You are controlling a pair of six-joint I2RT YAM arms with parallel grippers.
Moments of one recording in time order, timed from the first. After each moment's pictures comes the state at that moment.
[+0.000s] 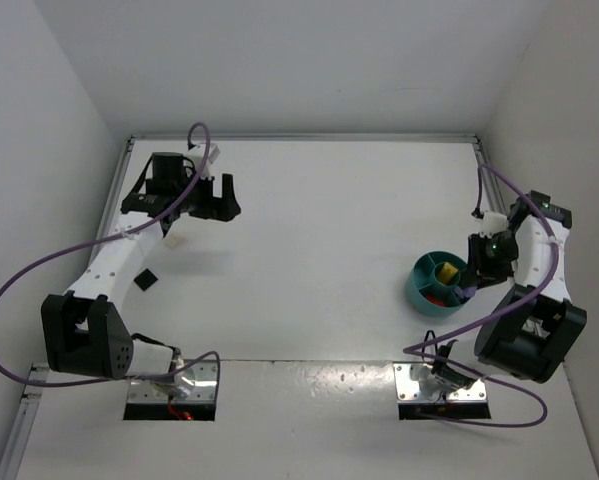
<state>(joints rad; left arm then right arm) -0.11 1.35 1.13 -0.45 0.33 -0.02 -0.49 1.39 1.09 -1.26 -0.25 -0.45</state>
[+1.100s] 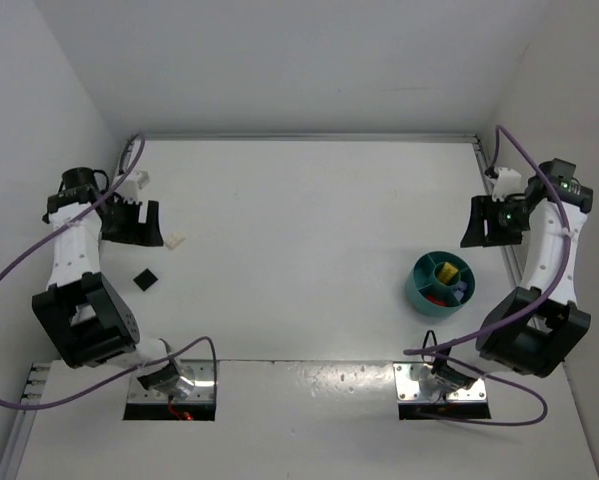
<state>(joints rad) 0.42 1.42 1.24 -0.96 0.43 0.50 -0.49 1.41 1.33 -1.20 -0.42 -0.51</state>
